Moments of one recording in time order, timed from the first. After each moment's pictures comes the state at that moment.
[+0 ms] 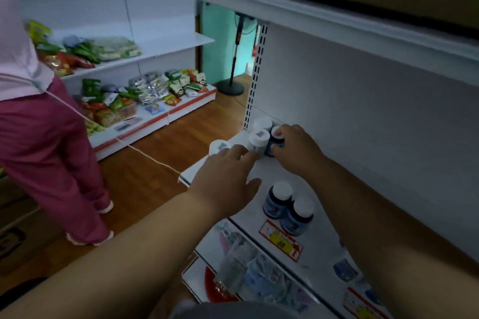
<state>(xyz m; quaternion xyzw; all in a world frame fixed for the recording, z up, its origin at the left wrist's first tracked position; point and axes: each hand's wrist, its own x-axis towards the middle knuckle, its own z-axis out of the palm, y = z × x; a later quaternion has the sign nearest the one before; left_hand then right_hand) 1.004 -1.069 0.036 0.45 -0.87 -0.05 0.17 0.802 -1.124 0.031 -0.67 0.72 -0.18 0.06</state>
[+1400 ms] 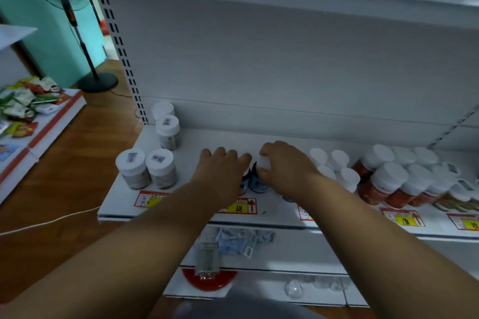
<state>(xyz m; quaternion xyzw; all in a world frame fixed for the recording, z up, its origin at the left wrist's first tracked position) 0.908 -1.090 -0.026 0.15 -0.99 0.04 0.03 0.795 -0.964 0.021 -0.49 0.85 -0.13 0.10</state>
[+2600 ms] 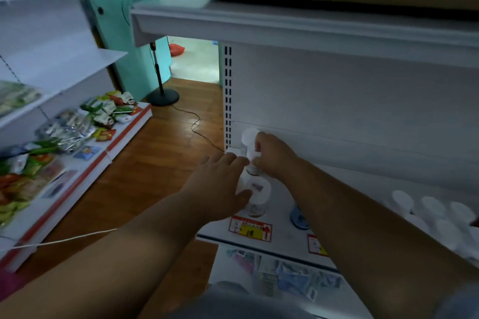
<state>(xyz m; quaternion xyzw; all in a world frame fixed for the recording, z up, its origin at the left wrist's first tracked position) 1.051 -1.219 0.022 0.23 -0.97 -0.04 0.10 0.864 -1.197 0.010 -0.53 0.82 -0.14 0.13</state>
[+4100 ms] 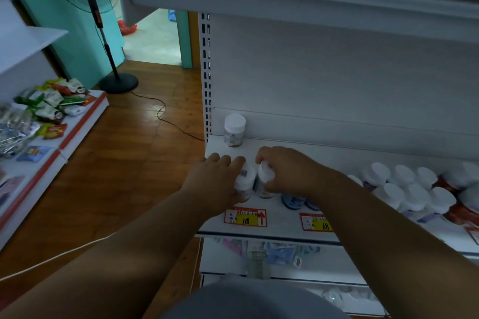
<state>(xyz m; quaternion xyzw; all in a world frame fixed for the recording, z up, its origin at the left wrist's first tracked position) 1.034 -1.244 -0.030 0.14 -0.99 0.01 0.08 0.888 -1.113 0.027 -0.55 0.82 -0.07 0.15</state>
